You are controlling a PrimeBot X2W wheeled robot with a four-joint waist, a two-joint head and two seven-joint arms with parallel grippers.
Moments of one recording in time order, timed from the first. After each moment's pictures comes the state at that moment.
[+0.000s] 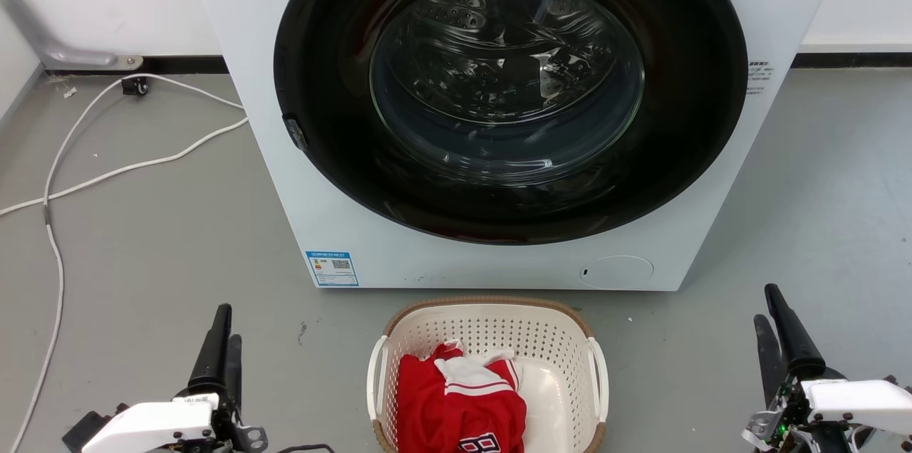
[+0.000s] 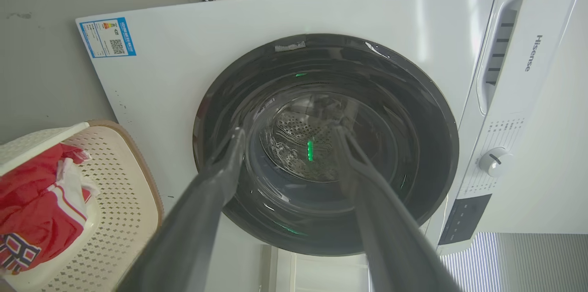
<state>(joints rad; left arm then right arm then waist) -0.04 0.05 0.14 0.27 -1.55 -0.13 0.03 -0.05 -0.05 -0.11 0.28 1.52 0.13 0.03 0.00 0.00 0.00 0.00</state>
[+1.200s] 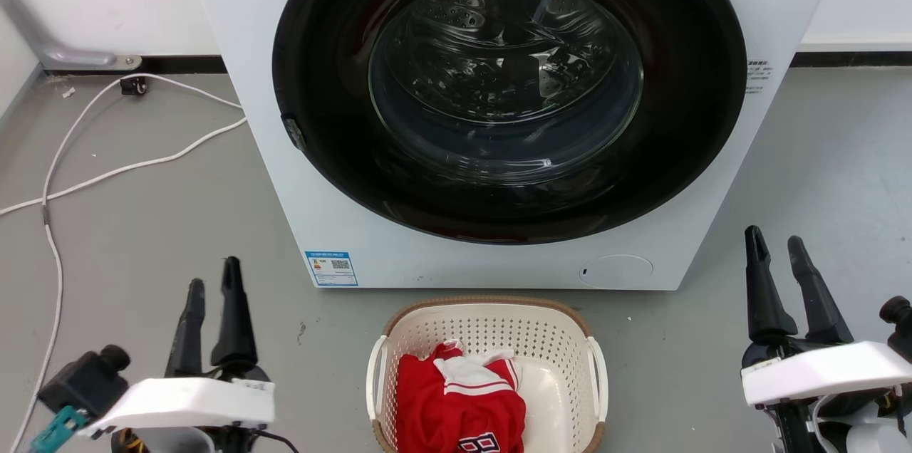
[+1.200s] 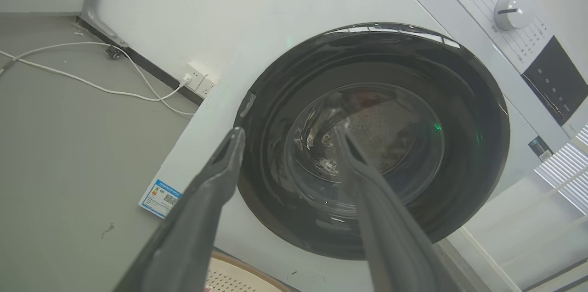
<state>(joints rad) 0.02 0.05 0.07 -0.06 -0.75 -0.04 -0.10 -0.04 -0.05 -0.05 0.01 0.55 0.13 -0.10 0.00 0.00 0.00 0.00</state>
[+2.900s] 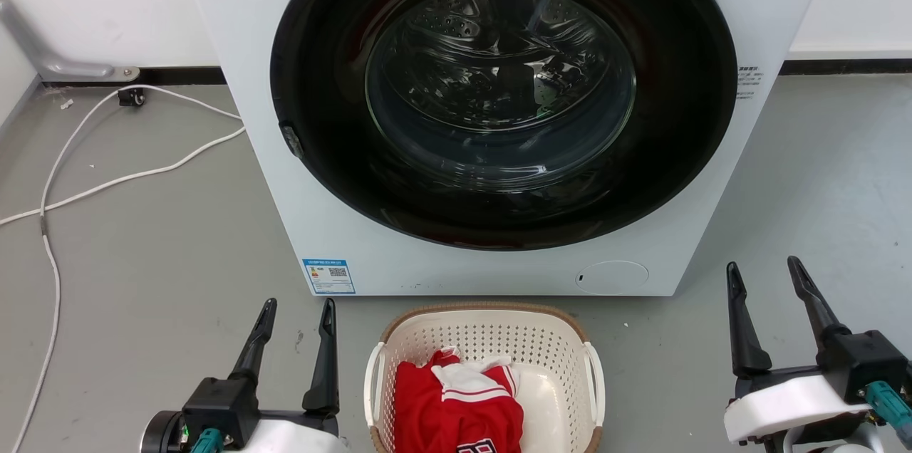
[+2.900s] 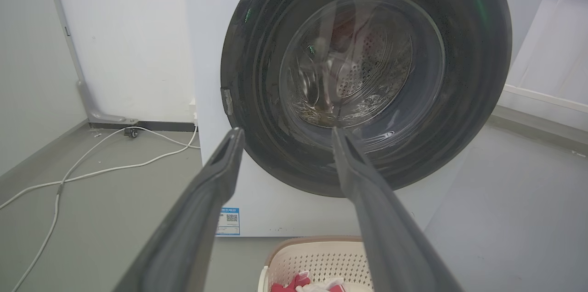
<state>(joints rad) 0.07 0.16 -0.21 -0.02 -0.27 0.07 -0.22 0.00 -0.05 -0.07 0.07 -0.01 0.13 -0.22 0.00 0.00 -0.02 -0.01</state>
